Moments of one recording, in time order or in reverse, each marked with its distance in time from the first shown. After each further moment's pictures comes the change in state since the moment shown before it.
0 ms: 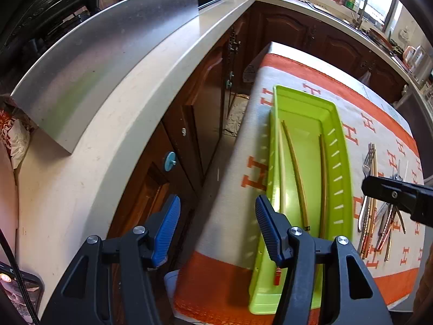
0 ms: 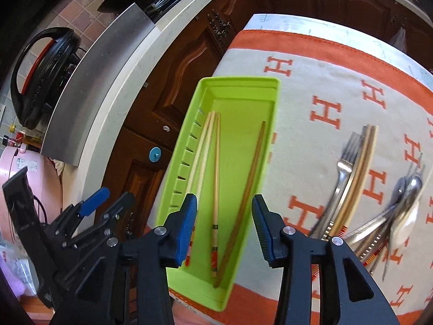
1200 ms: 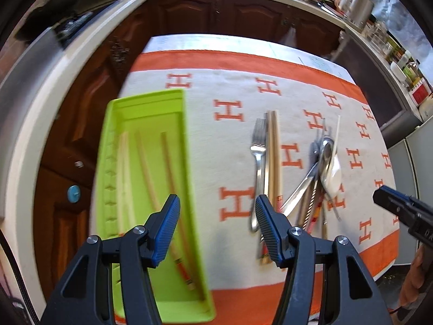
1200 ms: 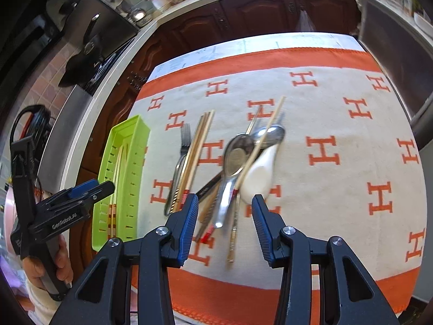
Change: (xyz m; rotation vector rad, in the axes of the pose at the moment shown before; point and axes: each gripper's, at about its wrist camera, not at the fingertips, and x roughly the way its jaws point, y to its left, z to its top) left arm -0.005 -0.191 0.010 0.298 0.090 -0.198; right arm -0.131 -0.218 -0.125 0.271 -0.233 -0.078
